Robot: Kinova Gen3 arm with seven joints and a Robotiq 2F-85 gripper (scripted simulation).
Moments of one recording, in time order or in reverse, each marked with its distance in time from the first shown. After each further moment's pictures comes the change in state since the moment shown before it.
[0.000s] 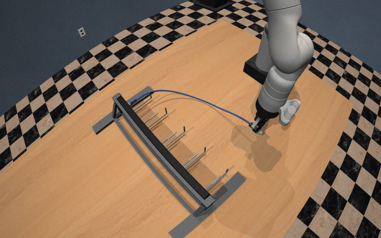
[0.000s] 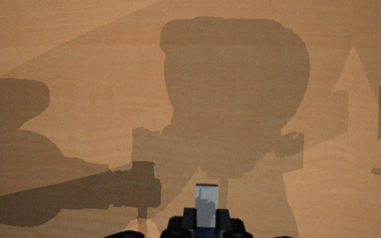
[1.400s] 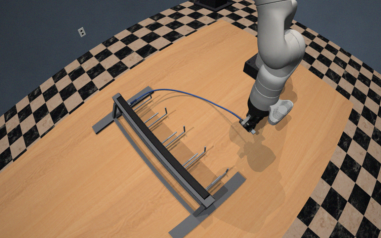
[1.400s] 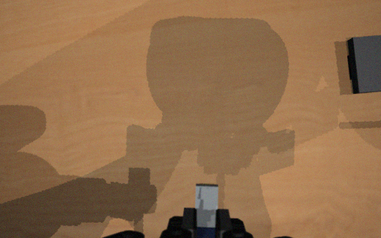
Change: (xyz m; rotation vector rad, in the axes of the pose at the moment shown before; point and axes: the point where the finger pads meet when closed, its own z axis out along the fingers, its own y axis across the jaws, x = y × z) arm -0.018 0.017 -0.005 -0.002 0.003 0.139
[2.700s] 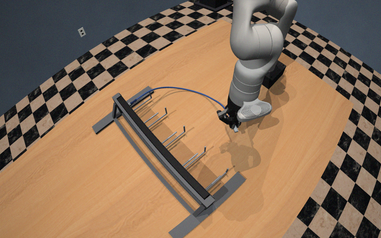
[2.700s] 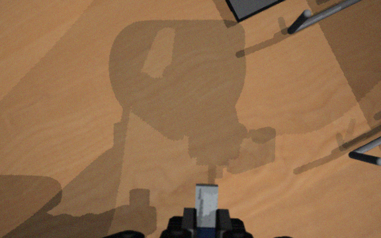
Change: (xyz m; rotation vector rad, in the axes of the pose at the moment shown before) arm -0.036 0.042 -0.009 0.012 -0.004 0.361
